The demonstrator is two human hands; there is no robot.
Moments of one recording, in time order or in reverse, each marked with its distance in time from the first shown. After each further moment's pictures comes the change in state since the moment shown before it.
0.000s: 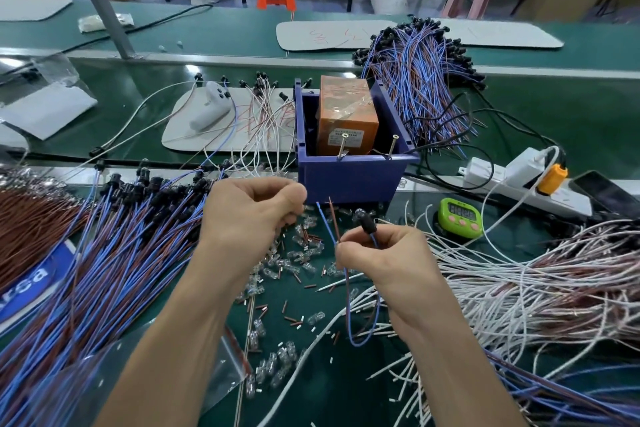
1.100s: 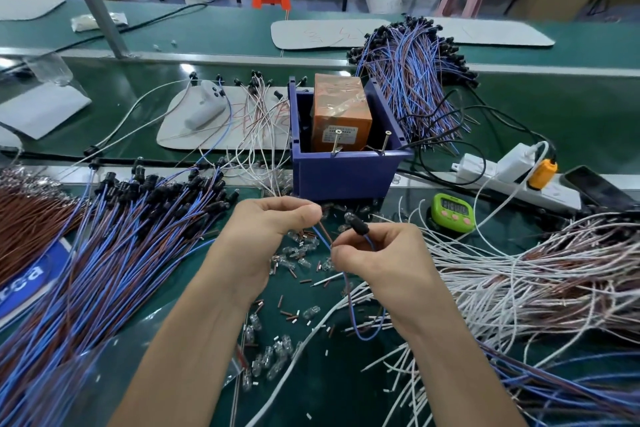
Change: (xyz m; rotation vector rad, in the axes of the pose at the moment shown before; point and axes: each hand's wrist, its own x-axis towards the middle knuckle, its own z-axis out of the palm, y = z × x) left_hand -0.007 -0.009 0.015 -0.154 -0.166 -0.249; right_hand -0.008 0.000 -0.004 -0.117 -0.009 -0.037
